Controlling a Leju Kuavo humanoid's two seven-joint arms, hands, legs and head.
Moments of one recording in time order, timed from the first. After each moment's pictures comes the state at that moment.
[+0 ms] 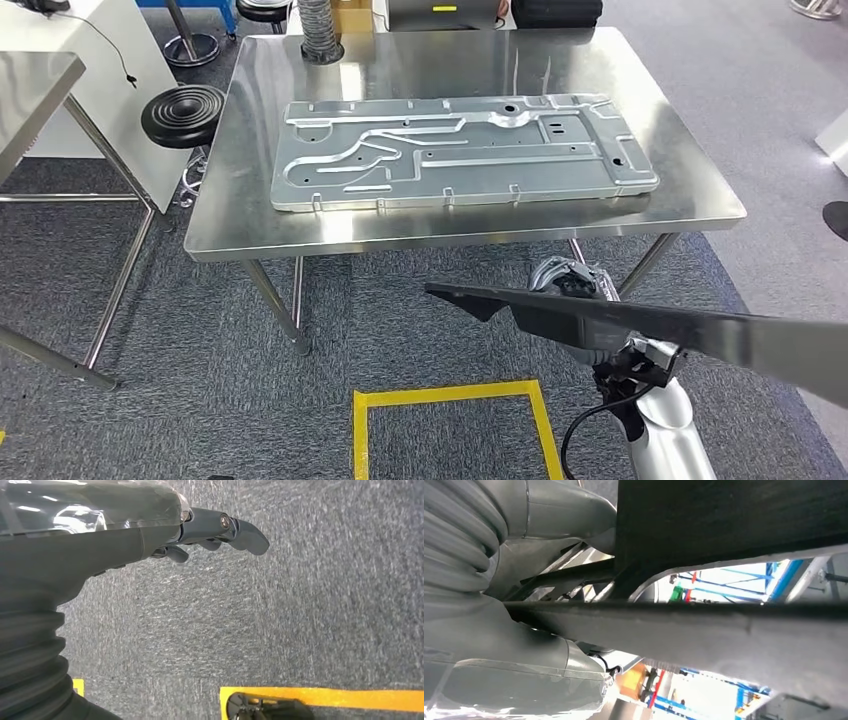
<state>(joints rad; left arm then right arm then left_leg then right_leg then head) -0.10 -0.15 1.11 -0.19 -1.22 0.11 -0.17 -0.16 -0.13 0.00 -1.51 -0.07 0.50 -0.56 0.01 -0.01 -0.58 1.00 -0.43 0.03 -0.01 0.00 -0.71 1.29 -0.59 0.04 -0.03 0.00</state>
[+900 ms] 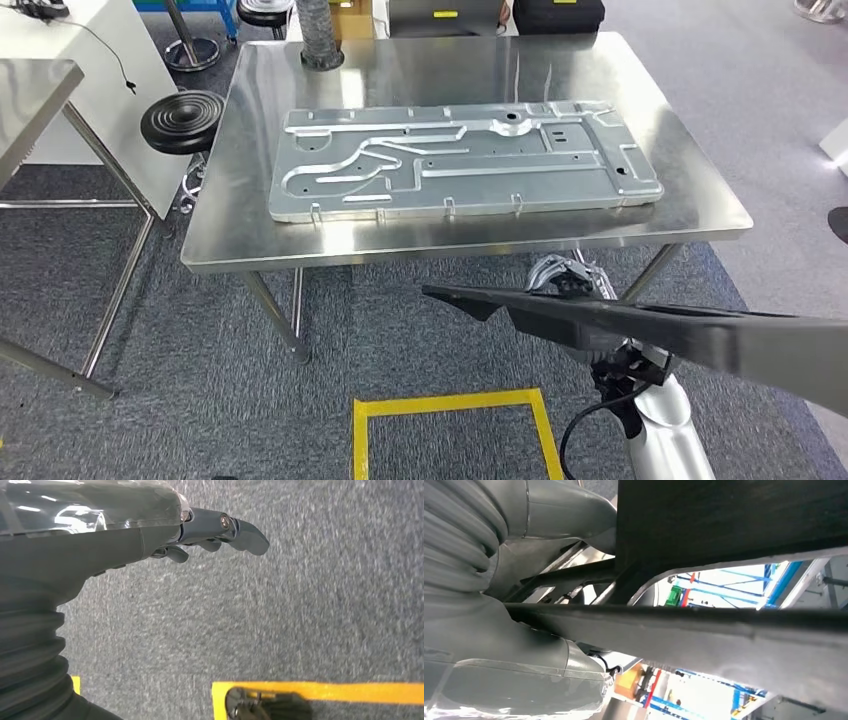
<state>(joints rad) -0.11 -0.15 1.11 -0.19 -1.22 0.11 -0.17 -0.17 -0.13 0.00 -1.50 -0.06 0.50 -0.56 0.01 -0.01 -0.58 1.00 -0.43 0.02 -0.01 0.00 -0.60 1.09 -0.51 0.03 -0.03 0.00</state>
